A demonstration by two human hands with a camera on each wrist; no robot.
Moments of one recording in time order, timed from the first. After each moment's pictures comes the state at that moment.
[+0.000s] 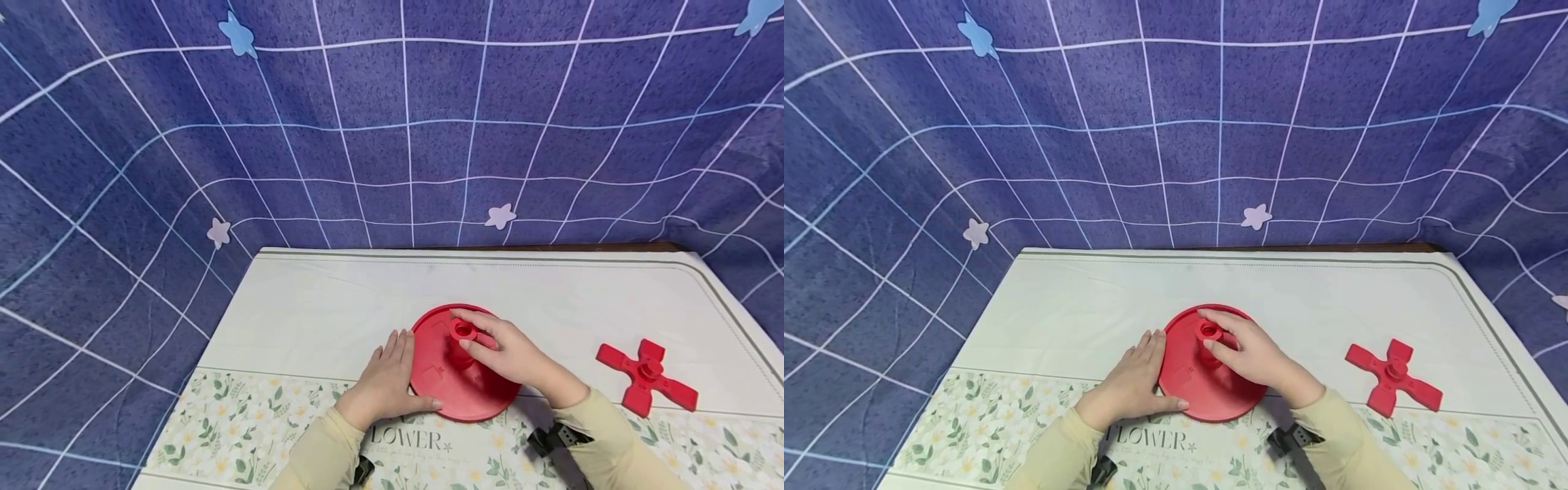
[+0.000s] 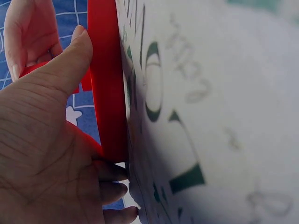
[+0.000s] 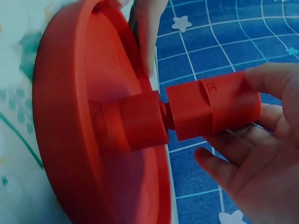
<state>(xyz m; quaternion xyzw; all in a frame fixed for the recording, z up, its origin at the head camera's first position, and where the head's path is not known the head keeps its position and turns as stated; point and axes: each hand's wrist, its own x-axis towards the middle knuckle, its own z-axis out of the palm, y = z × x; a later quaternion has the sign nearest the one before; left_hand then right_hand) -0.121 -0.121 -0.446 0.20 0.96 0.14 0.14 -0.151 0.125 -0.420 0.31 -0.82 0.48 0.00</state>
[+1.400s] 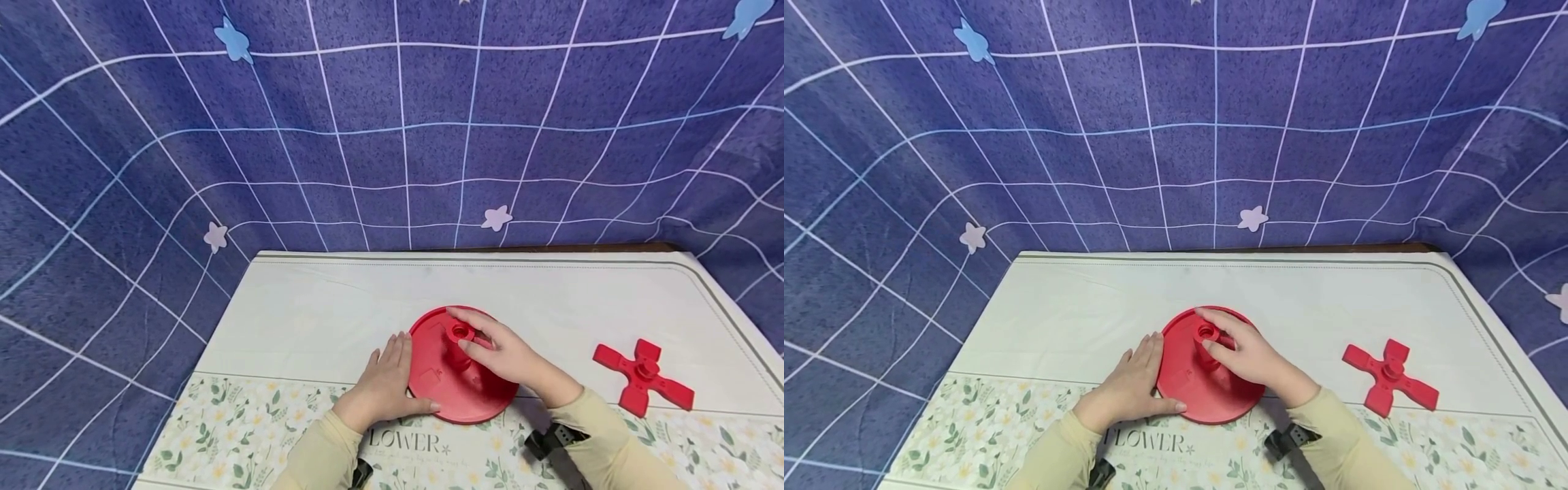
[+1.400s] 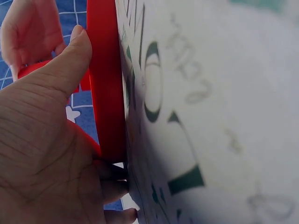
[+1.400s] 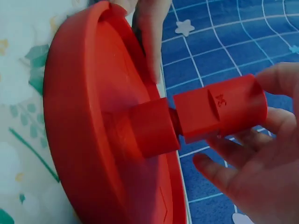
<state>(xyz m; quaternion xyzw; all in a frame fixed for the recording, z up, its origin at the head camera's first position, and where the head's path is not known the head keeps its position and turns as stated) -0.121 -0.119 -0.445 0.19 0.96 0.14 0.15 -0.153 0.125 -0.429 0.32 -0.78 0.54 -0.02</state>
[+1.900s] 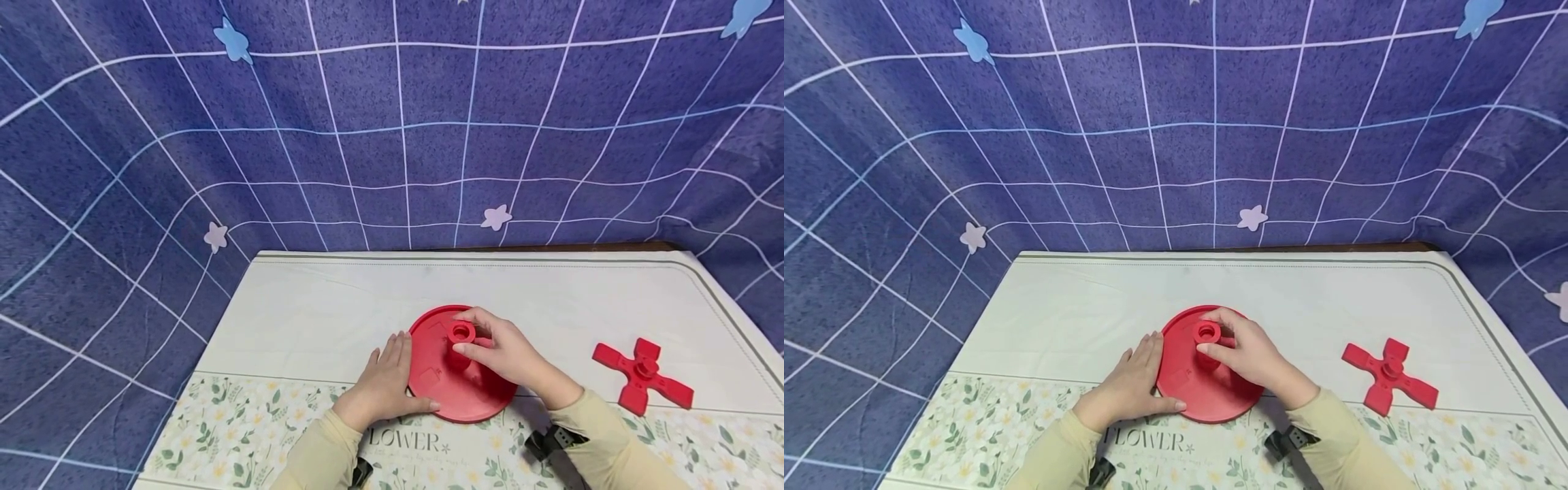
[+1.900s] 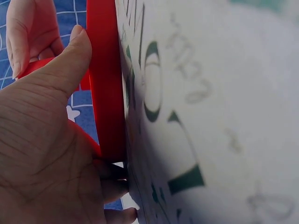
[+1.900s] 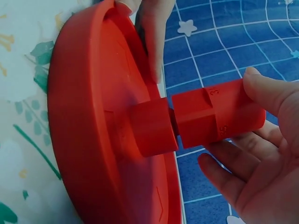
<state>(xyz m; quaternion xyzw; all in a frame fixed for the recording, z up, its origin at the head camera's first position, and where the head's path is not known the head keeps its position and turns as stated) -0.121 -0.119 -0.444 0.19 0.96 0.14 0.15 -0.150 0.124 -0.426 0.26 -0.80 0.54 -0.02</state>
